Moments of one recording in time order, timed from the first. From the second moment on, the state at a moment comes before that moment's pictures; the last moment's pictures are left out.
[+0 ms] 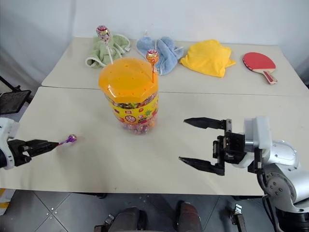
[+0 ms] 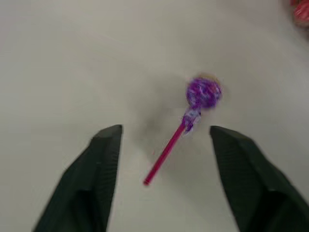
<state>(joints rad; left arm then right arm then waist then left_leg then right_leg) -0.05 1.05 0.58 0.03 -0.66 0.95 -0.78 -0.13 -0.72 -0.27 -0.50 0.90 0.27 1.11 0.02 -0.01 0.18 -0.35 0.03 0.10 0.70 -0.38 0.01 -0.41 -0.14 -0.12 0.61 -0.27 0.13</state>
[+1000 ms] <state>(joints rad) -1.06 0.52 0.22 0.54 -0.63 0.48 -1.05 -0.20 -0.65 -0.42 -0.50 1.07 0.37 0.80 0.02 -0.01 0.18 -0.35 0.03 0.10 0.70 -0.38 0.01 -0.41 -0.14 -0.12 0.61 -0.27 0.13</state>
